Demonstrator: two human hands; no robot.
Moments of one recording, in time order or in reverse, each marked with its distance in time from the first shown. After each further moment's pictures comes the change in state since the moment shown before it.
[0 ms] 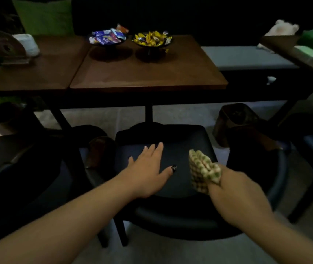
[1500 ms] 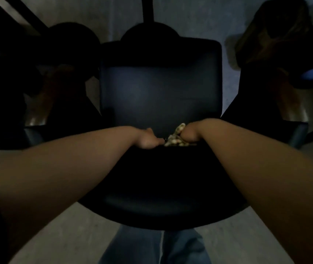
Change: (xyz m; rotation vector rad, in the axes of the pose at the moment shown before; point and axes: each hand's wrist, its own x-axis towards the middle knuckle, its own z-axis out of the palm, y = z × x) left_hand 0.108 0.007 0.102 -0.162 -0.755 -0.467; right_hand 0.175 0.058 0.104 -0.321 -1.166 -0.187
